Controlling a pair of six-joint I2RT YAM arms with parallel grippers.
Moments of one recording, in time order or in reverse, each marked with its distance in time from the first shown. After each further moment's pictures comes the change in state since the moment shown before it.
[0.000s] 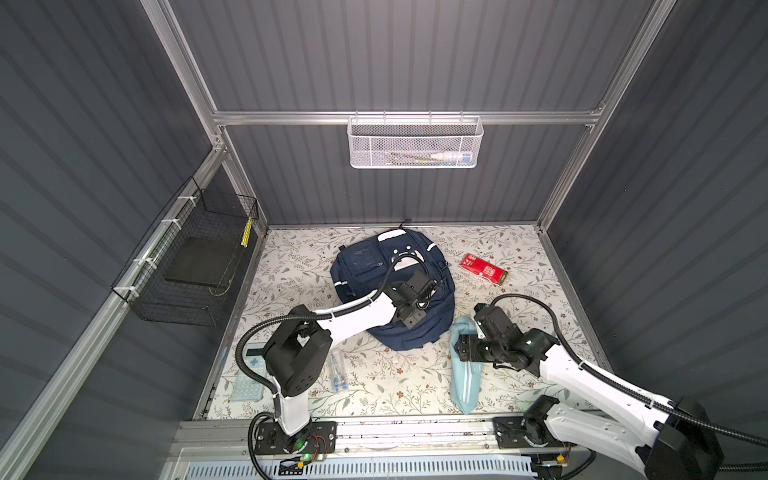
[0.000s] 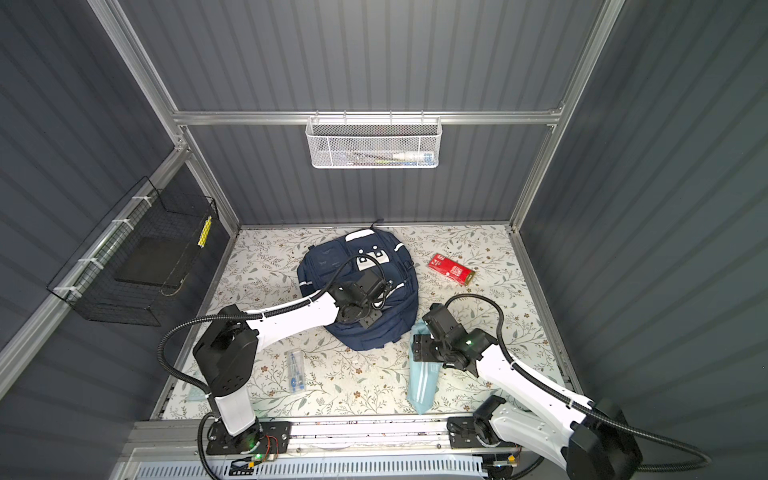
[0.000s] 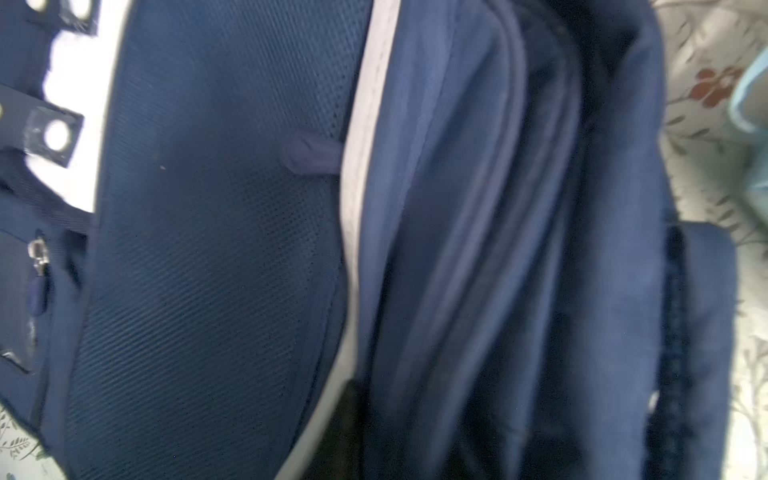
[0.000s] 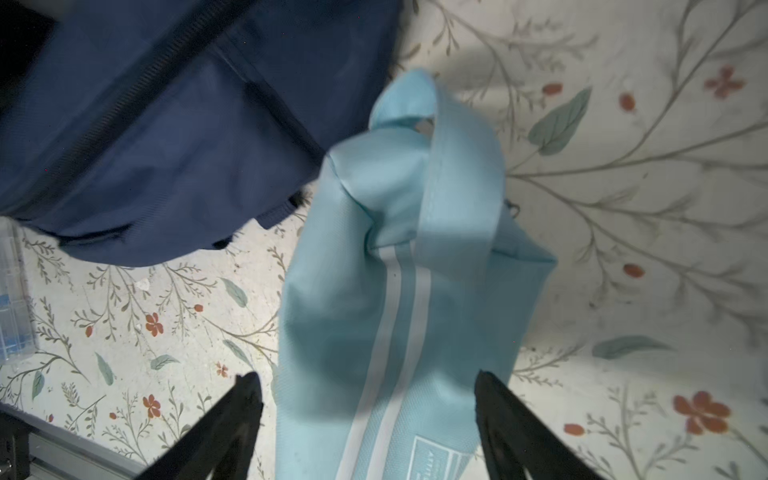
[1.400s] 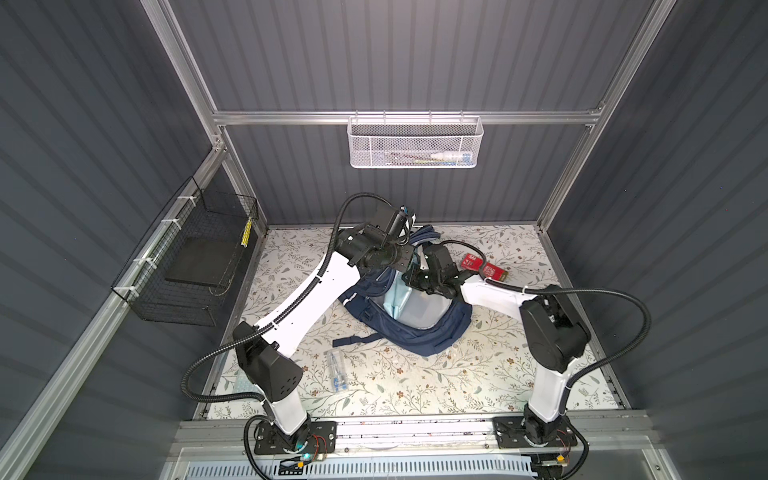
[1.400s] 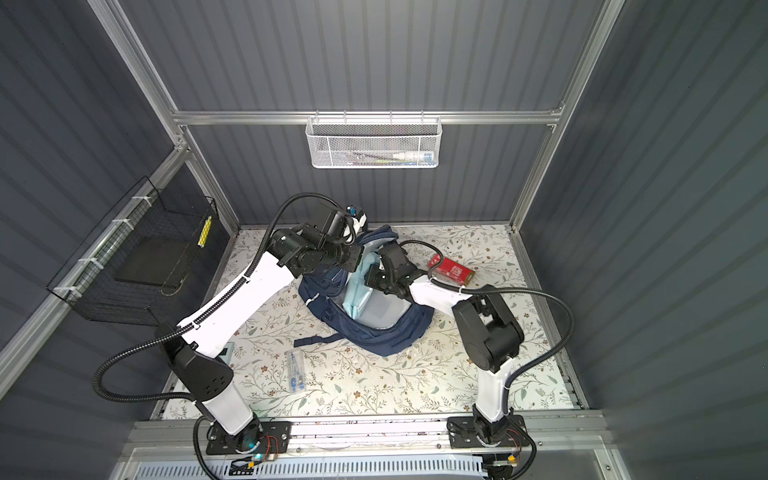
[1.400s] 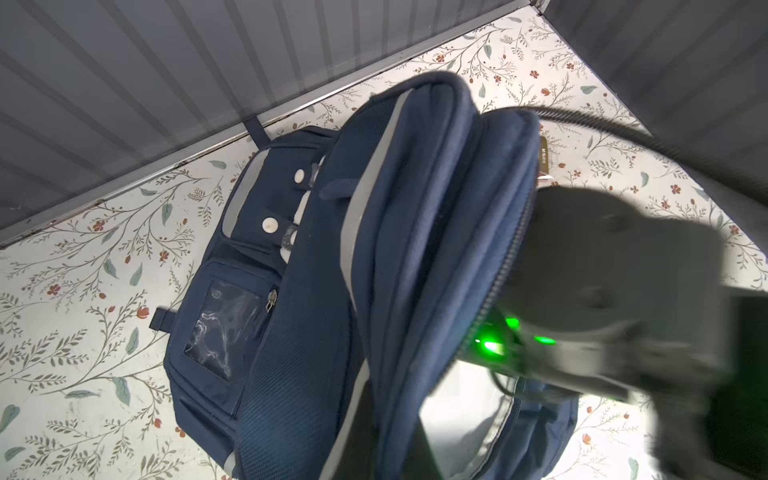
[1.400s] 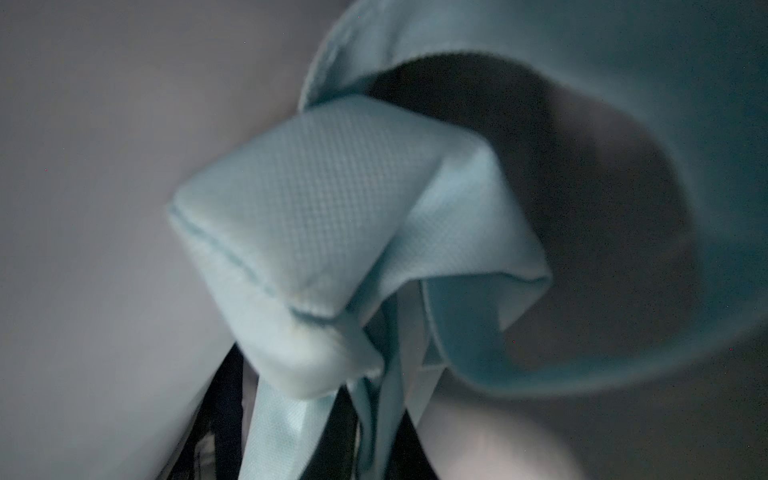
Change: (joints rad) left arm 0.165 -0.110 0.503 -0.333 0.190 -0.254; right arm -0.029 0.900 0.710 0.658 -0.167 0.174
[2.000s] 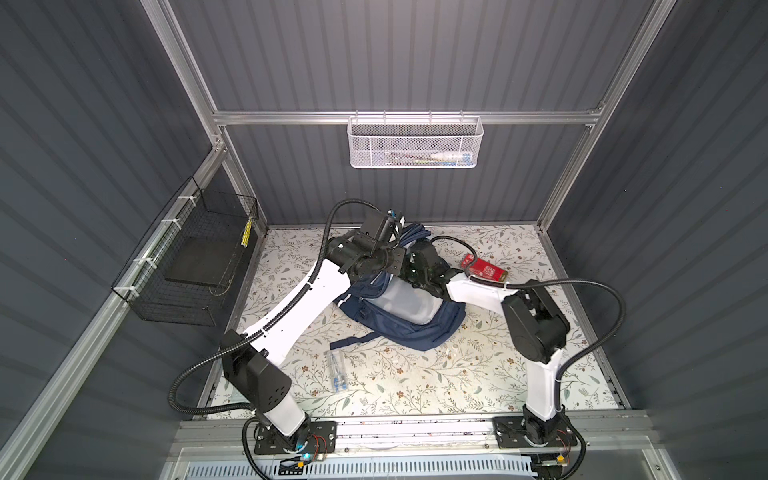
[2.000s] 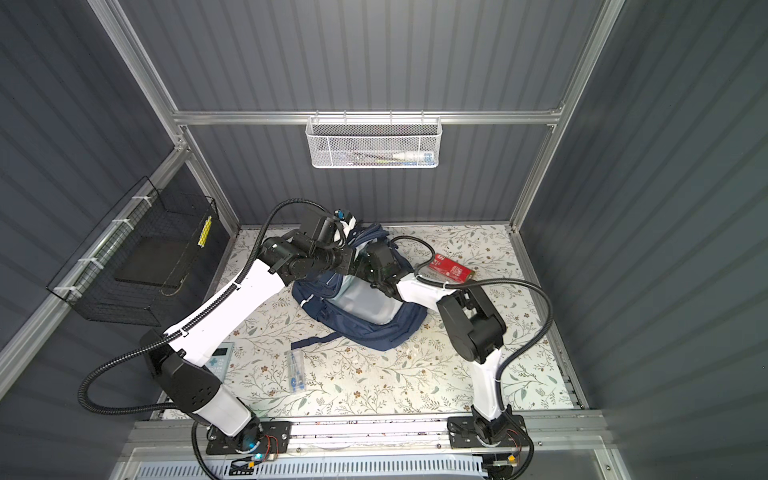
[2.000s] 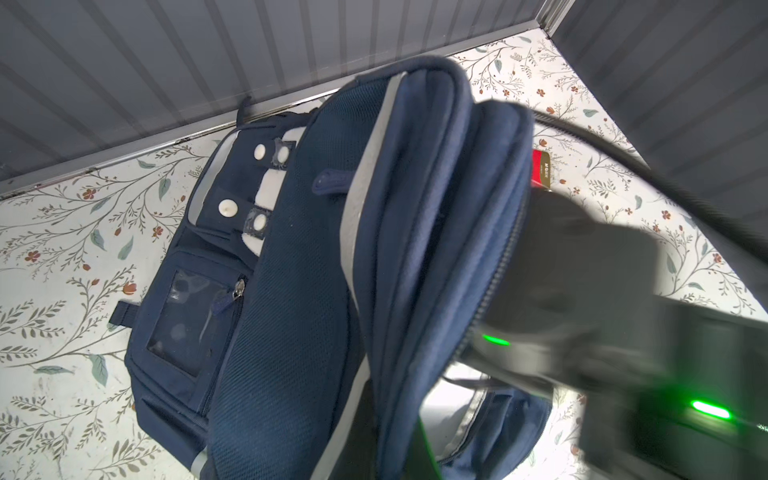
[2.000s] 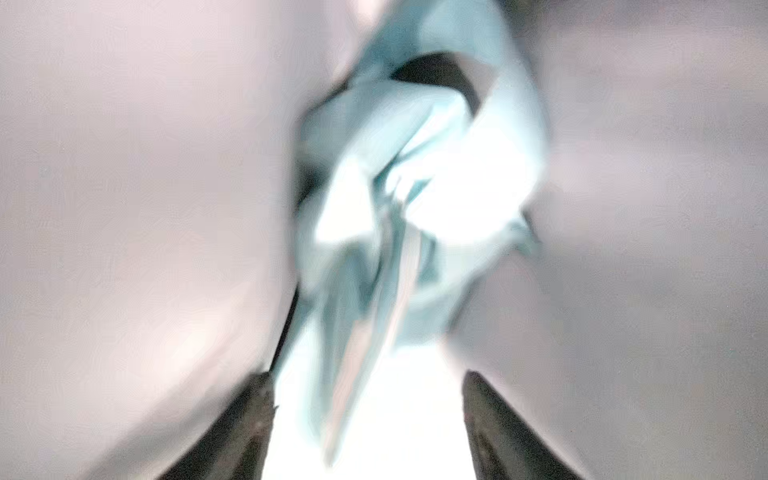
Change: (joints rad) left arm 0.032 -0.095 -0.192 0.127 0.009 -0.078; right arm 0.024 -0.036 0.022 0.029 0.100 0.004
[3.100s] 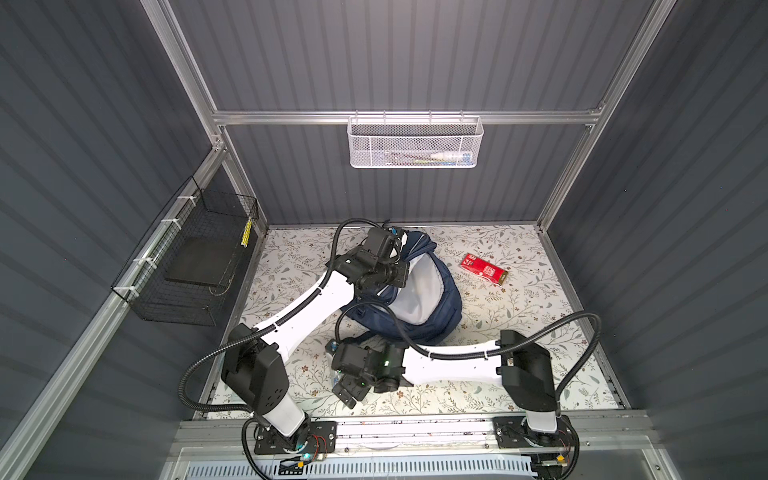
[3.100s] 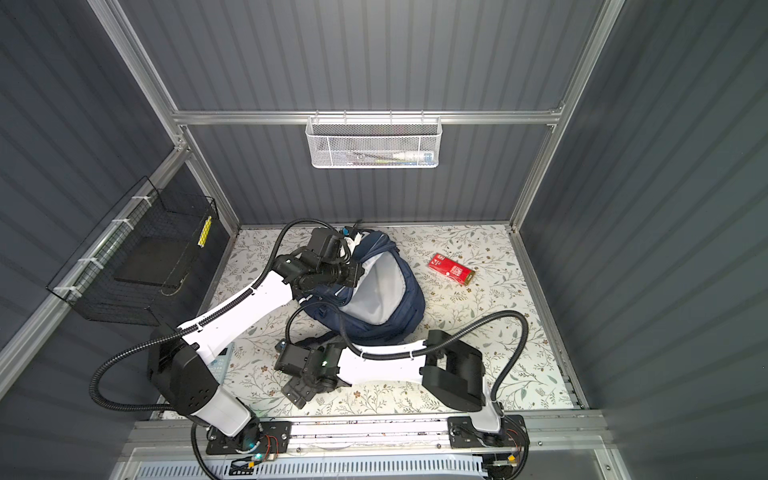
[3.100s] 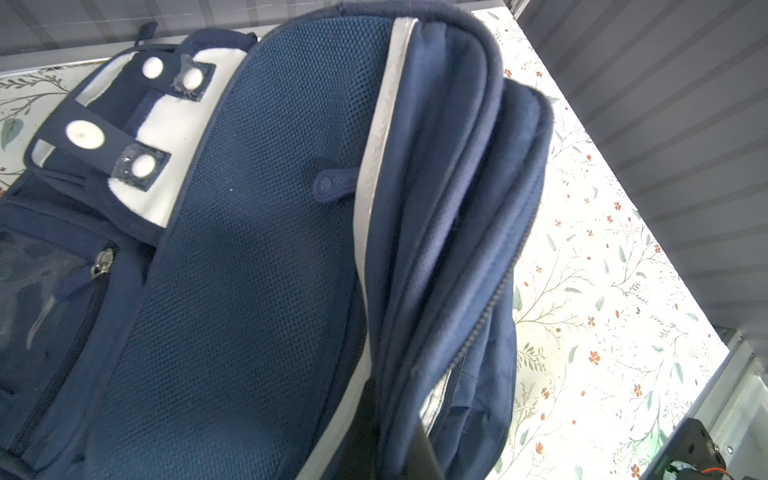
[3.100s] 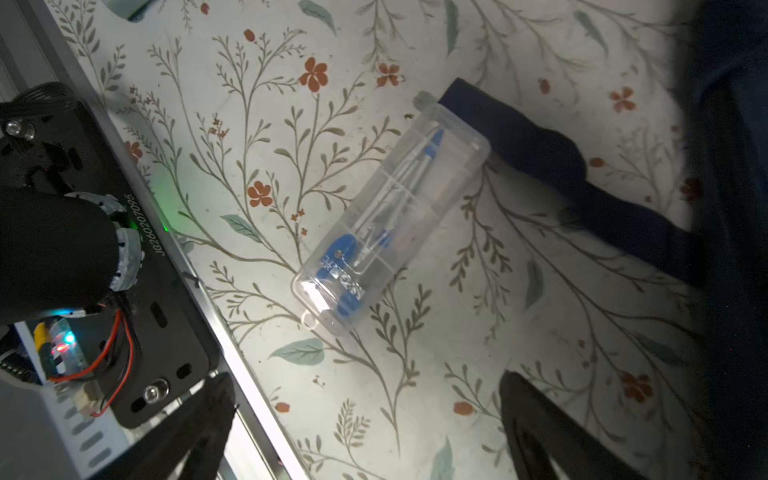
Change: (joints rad) left arm 0.027 -0.015 -0.240 0.231 0.158 -0.085; right arm 0.732 0.107 0.209 -0.591 0.165 -0.483
